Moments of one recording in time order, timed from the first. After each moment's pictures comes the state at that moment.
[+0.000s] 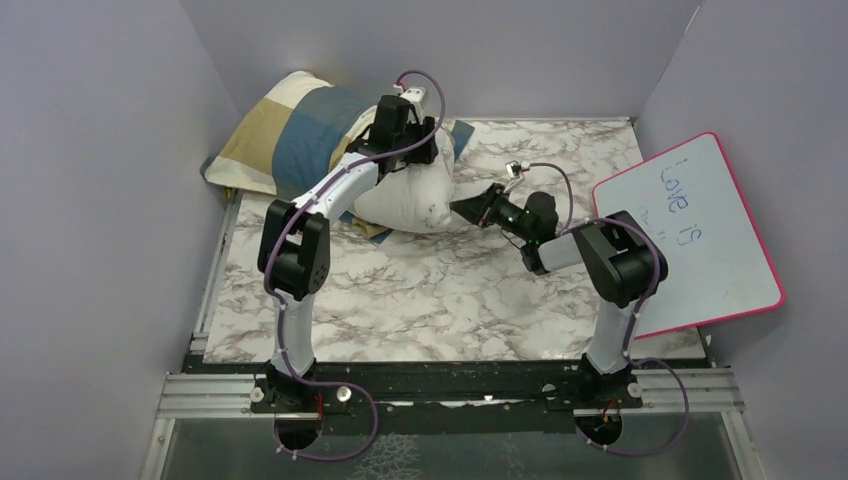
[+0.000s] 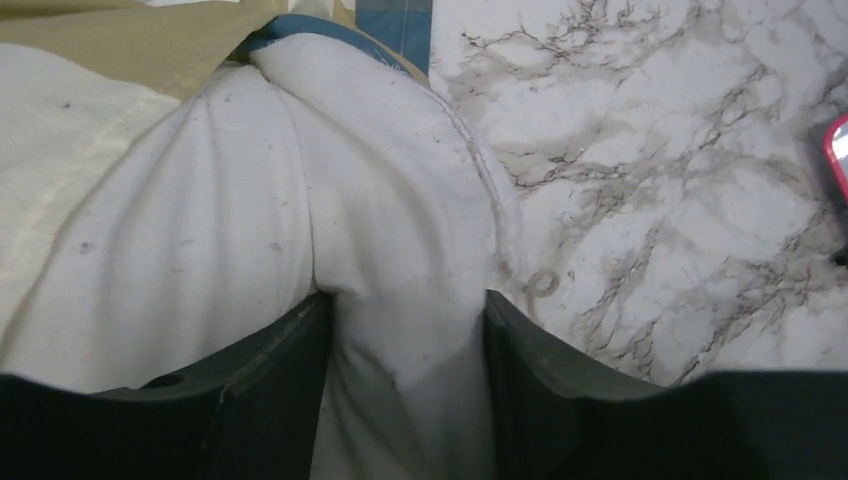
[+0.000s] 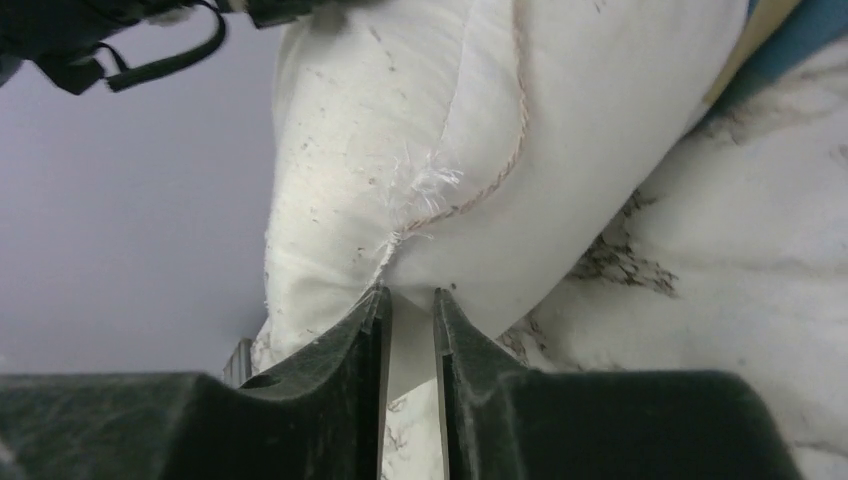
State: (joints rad) left arm -0.40 2.05 1.75 -0.21 0.13 -0.24; right arm 0.37 1.93 0.76 1.23 -0.56 0.84
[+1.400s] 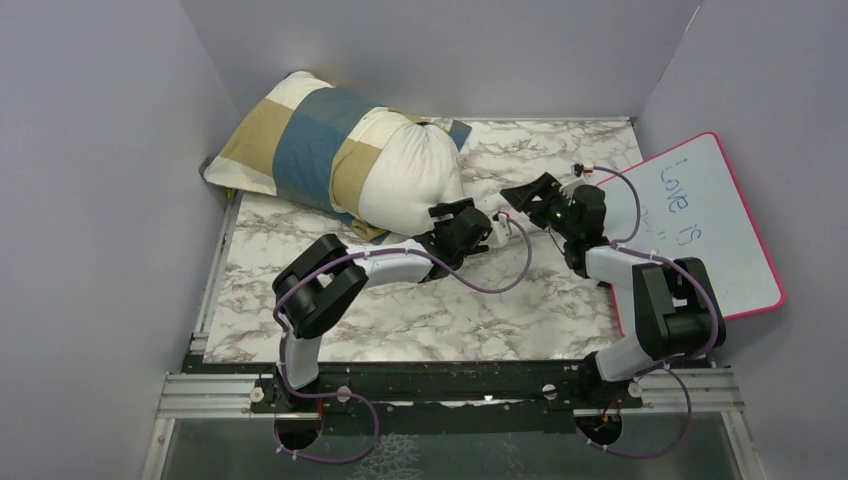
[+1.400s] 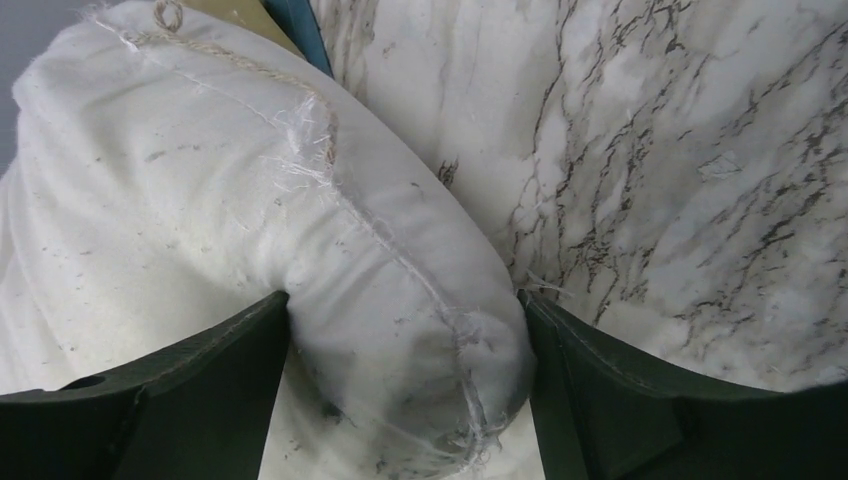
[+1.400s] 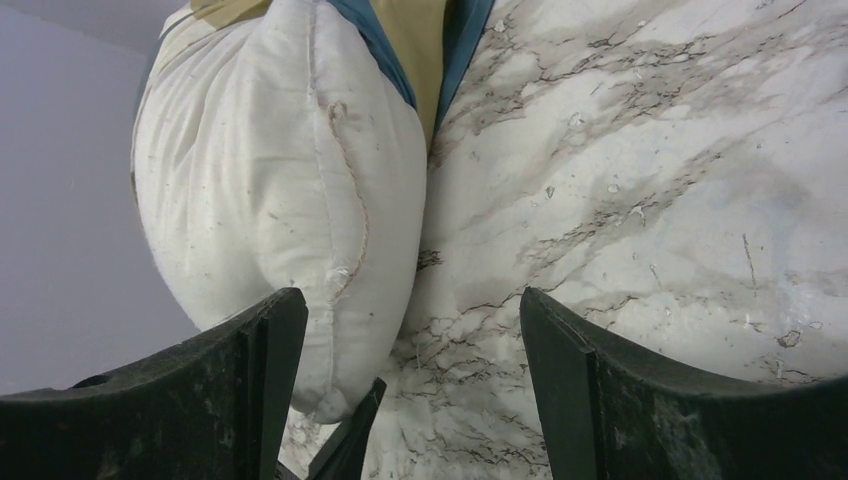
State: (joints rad) left arm -0.92 1.90 1.18 0.06 -0.52 0.66; right arm 0.14 1.53 0.62 0.68 -0.35 0.81
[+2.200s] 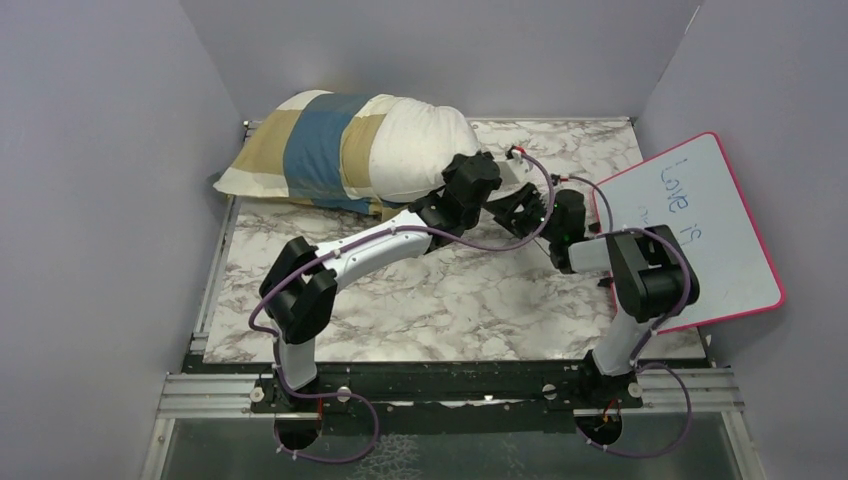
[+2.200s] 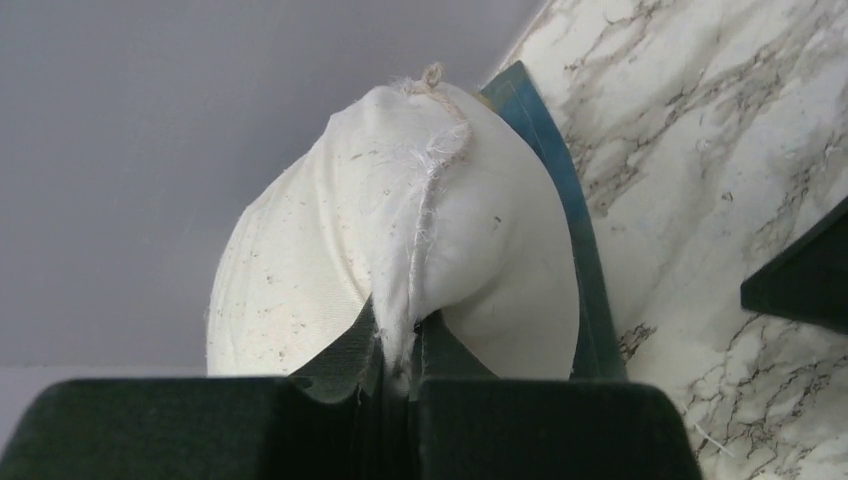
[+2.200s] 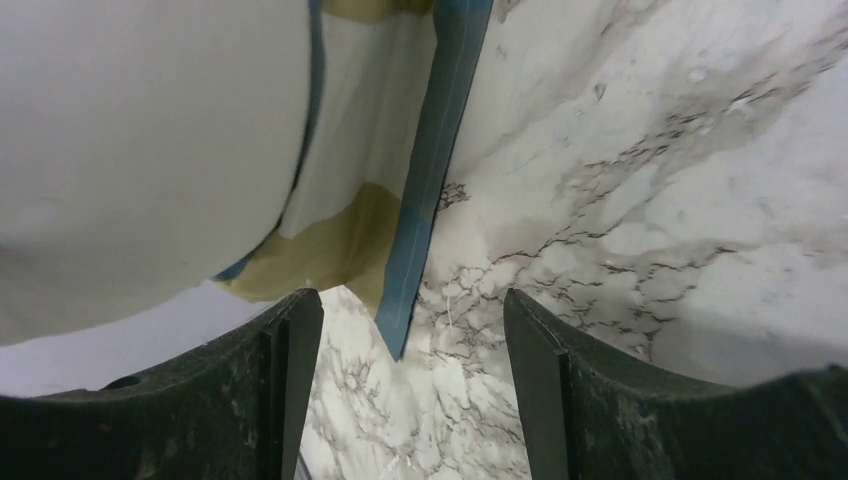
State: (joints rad) left arm -0.92 1.83 1.49 0.06 -0.67 0.71; right arm 0.16 1.72 0.63 0.81 -0.50 0.97
